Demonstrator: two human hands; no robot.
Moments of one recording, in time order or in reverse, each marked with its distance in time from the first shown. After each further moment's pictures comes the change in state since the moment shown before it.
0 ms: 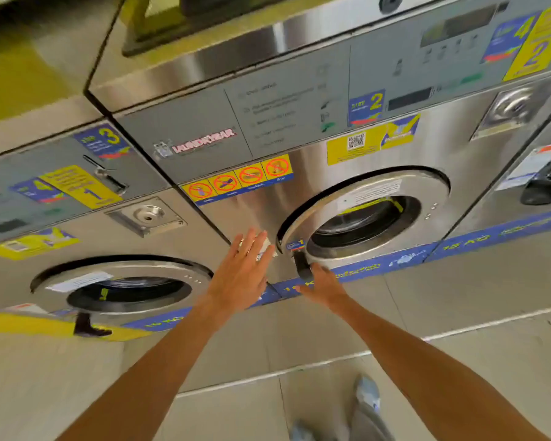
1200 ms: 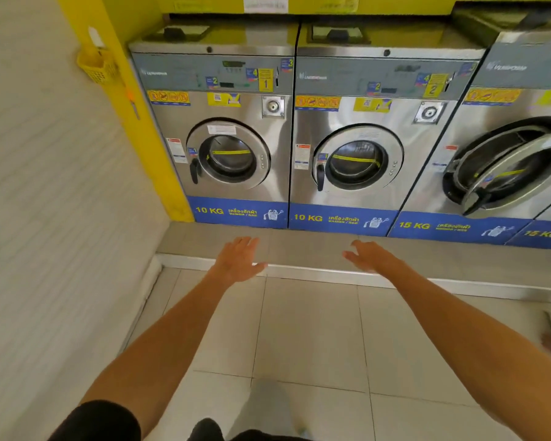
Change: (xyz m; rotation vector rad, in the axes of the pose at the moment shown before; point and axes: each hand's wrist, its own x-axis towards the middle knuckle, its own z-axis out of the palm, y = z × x) left_hand -0.587 0.348 -0.113 -0.502 -0.081 -0.551; right_hand -0.607 0.161 0.068 -0.730 0.072 -0.203
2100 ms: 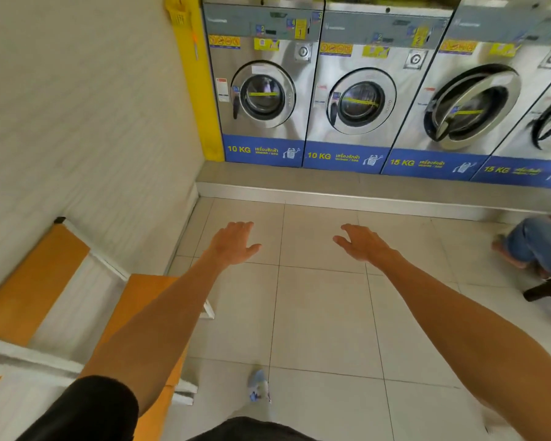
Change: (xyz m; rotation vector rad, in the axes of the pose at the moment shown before) left_hand -0.640 -0.052 0.097 -0.068 0.012 0.002; right_hand -0.560 -0.168 0.302 -0.040 0.158 -0.111
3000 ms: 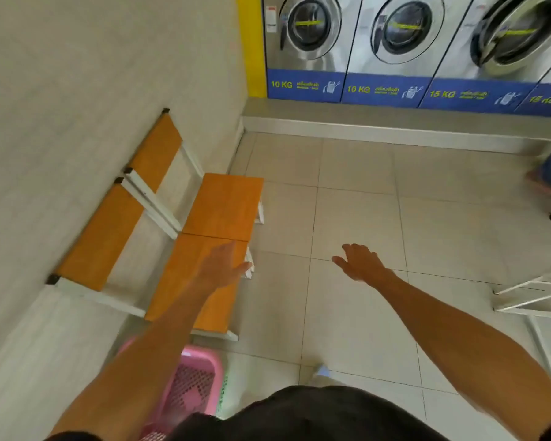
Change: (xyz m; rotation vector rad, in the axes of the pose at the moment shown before) left_hand -0.551 -0.060 0.135 -0.330 -0.123 -0.299; right_hand -0.434 -0.183 0.252 -0.087 -0.216 0.001
